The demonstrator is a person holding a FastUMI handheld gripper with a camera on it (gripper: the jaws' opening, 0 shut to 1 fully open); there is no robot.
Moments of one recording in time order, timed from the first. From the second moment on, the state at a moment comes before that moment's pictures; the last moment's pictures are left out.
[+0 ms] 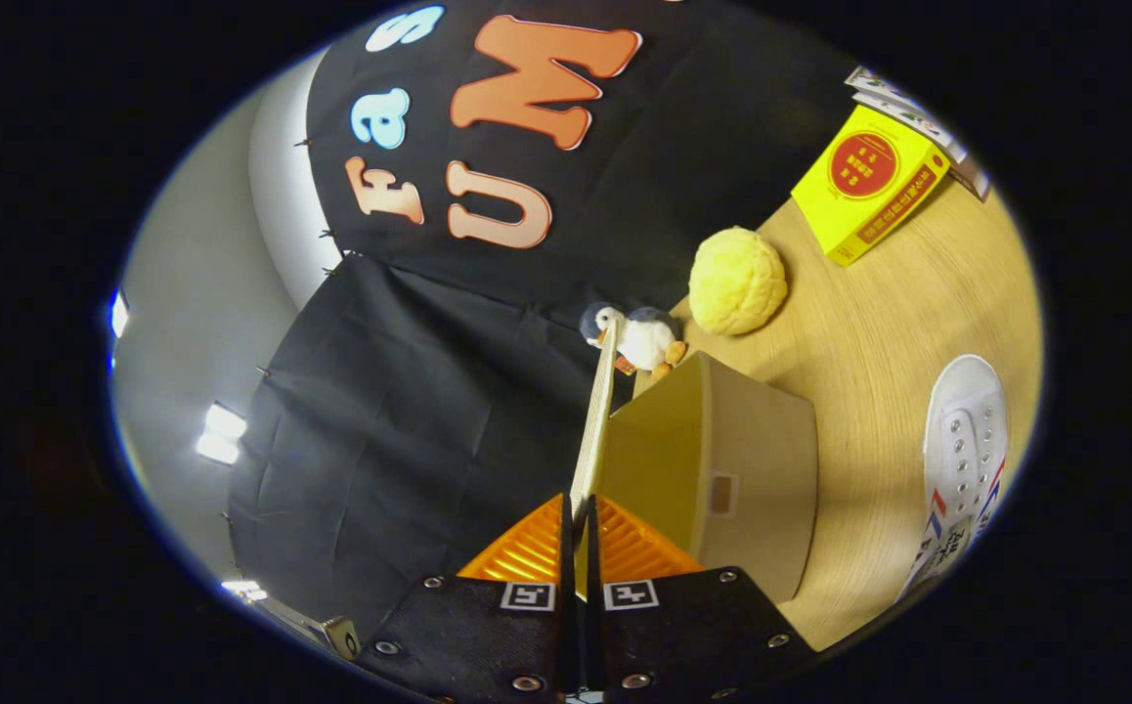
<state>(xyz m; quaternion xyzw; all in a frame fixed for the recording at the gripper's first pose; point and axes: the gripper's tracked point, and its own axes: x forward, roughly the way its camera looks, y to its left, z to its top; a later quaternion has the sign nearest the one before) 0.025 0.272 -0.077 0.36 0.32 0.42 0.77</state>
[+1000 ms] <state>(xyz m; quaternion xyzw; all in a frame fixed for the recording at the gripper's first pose) -0.031 0.519 -0.009 0.23 0.29 0.49 0.79</state>
